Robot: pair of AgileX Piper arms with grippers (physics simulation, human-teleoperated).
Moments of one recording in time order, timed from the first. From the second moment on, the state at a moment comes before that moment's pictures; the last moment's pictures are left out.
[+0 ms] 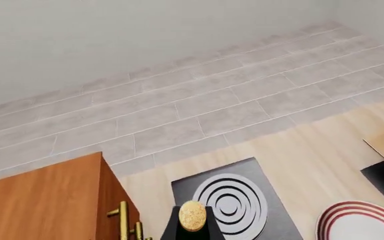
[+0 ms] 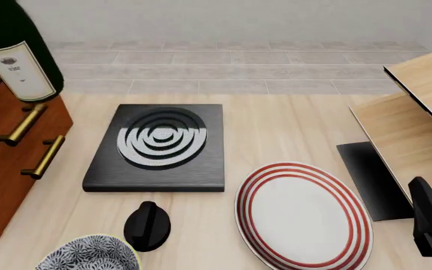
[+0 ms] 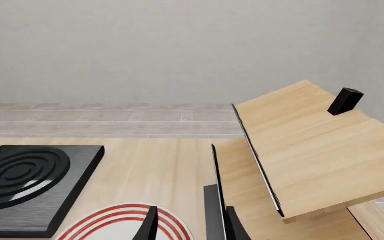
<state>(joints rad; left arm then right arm) -0.21 0.98 -1.57 0.89 0.15 0.00 0.01 0.00 0.00 0.00</state>
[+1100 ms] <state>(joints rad) 0.06 1.09 -1.97 1.10 0.16 0.00 0.01 0.00 0.00 0.00</state>
